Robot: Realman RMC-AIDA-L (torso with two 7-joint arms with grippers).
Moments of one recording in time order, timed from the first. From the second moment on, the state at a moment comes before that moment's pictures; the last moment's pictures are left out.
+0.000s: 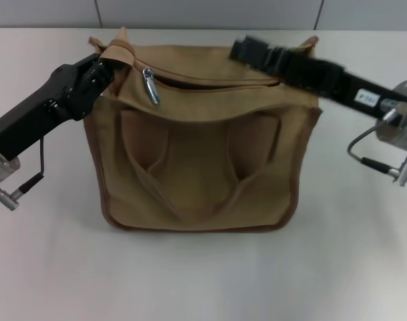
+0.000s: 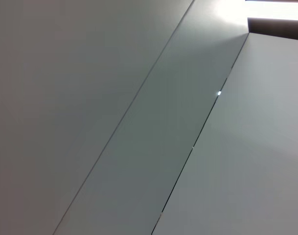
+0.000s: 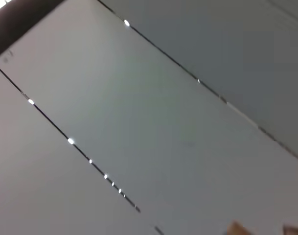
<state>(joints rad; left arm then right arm) -0.43 -2.07 0.72 0.34 1.37 1.79 -1.31 0.77 1.98 0.51 0.05 -2.79 -1.78 1.53</state>
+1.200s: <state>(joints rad) -0.46 -2.08 0.73 0.37 1.37 1.80 -1.35 0.87 2.08 0.46 0.05 -2.79 -1.56 1.52</state>
